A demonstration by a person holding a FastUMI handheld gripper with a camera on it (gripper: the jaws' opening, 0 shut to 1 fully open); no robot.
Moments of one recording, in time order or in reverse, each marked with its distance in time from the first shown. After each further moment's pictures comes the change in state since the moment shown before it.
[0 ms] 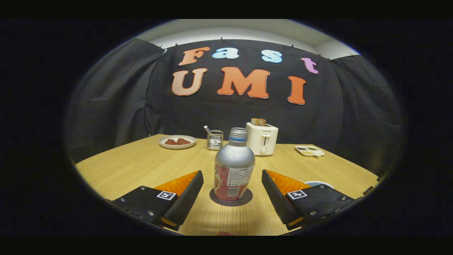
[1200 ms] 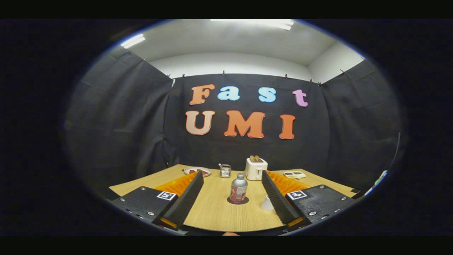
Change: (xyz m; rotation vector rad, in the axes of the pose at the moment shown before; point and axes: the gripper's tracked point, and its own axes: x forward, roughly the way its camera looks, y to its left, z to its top) arm -0.221 0.012 0.142 0.018 -0.258 0.001
